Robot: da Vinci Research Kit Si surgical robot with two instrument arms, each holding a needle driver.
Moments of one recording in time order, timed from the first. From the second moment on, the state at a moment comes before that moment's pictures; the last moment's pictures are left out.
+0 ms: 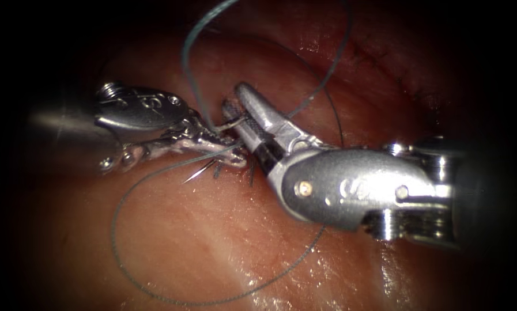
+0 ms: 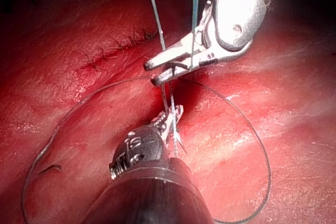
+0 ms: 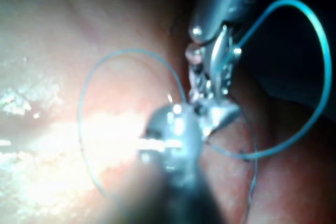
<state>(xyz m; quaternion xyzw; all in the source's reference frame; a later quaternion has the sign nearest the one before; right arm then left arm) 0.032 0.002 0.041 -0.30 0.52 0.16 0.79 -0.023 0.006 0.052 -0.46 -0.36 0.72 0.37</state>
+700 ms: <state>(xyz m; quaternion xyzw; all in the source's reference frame) 0.023 0.003 0.040 -0.30 0.54 0.12 0.78 -0.026 0.006 0.050 -0.55 -0.21 0.75 0.29</state>
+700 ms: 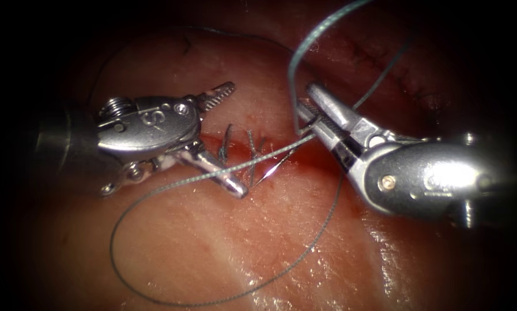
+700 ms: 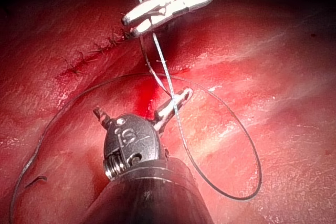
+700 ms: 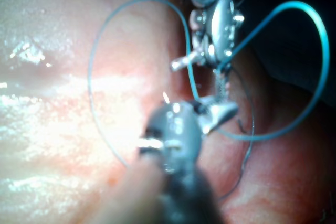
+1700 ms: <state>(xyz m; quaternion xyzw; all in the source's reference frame) 0.017 0.004 0.048 -0.28 0.67 -0.08 0.69 -0.034 -0.004 0.058 -0.52 -0.10 0.82 0.21</state>
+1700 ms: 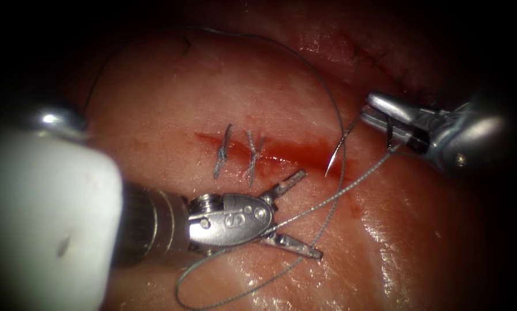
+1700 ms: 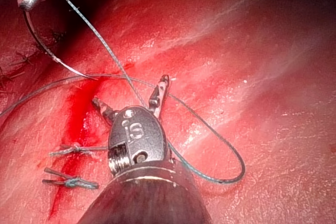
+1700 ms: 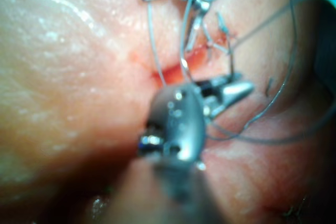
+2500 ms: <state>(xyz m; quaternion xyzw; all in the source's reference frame) 0.020 0.005 0.052 -0.33 0.63 -0.16 0.69 -0.032 -0.005 0.060 -0.42 -0.20 0.85 0.24</state>
